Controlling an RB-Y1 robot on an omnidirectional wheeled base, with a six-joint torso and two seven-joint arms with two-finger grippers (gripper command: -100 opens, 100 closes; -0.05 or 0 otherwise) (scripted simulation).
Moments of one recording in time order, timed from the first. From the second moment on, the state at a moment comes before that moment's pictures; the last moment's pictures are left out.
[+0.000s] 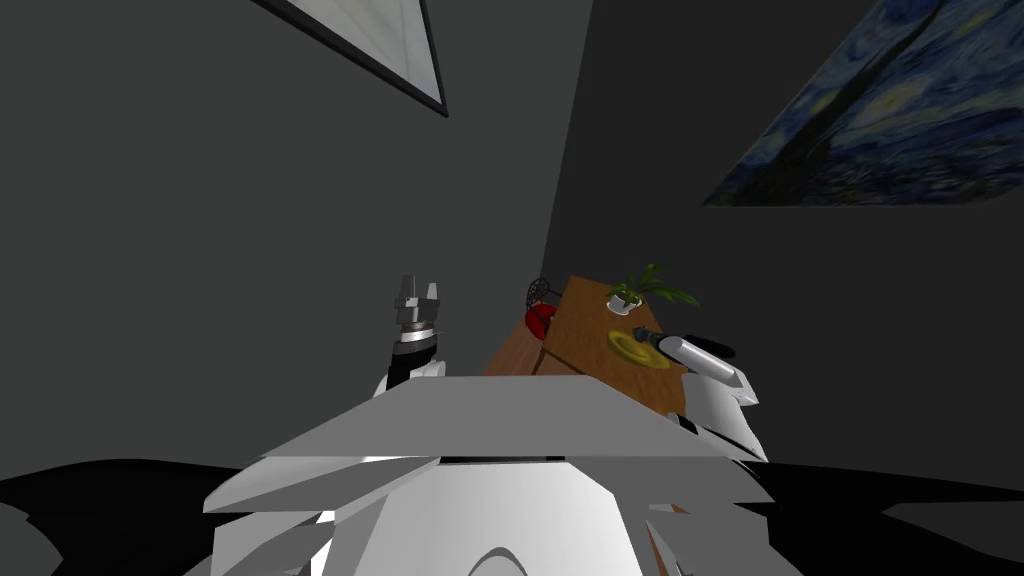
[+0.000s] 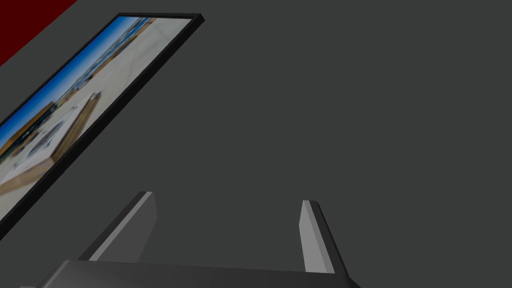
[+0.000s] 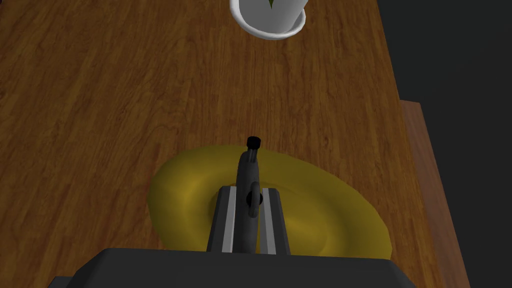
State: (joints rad) left arm 0.53 -0.04 -0.03 -2.27 -0.12 -0.53 0.16; right arm 0.00 -0.57 -0.74 -1.22 -0.59 0.67 -1.20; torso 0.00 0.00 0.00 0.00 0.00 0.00
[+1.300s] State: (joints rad) left arm 0.53 -0.04 -0.03 -2.27 -0.12 -0.53 0.16; right arm -0.02 -0.68 -0.70 -1.13 -0.61 0.91 -1.38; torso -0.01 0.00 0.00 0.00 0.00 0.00
